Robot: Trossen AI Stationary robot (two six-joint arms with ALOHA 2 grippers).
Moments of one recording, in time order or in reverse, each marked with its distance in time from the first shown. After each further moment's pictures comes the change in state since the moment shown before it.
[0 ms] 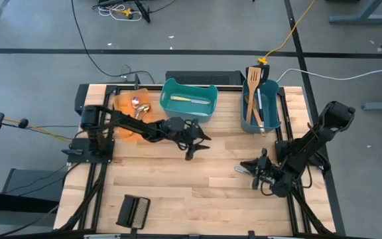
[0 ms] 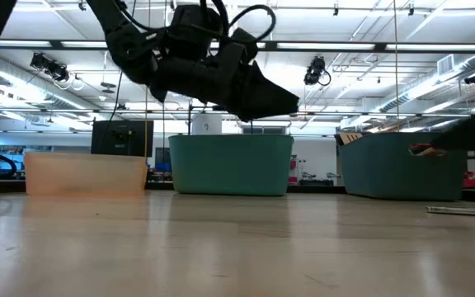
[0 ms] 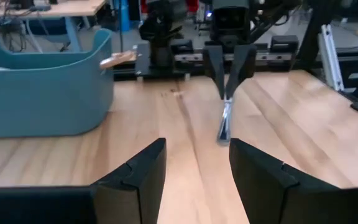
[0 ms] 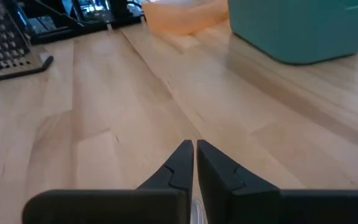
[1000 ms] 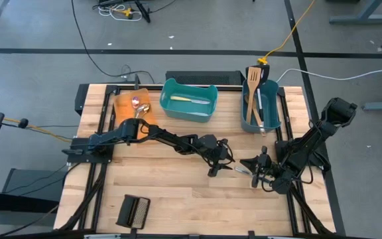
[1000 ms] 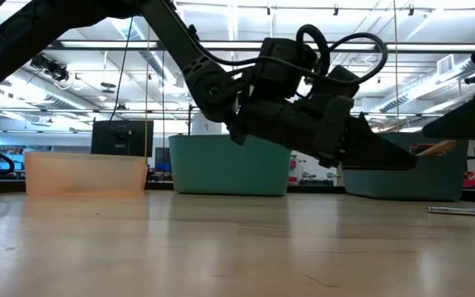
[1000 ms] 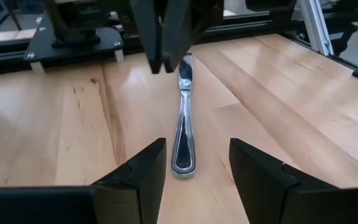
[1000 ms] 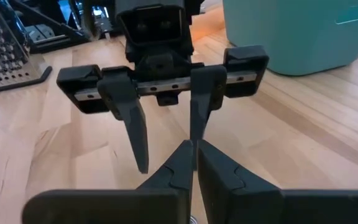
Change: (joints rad) left arm -0.101 0.533 0.589 -0.131 0.109 0.048; right arm -0.038 -0.096 0.001 -0.016 -0.010 -0.080
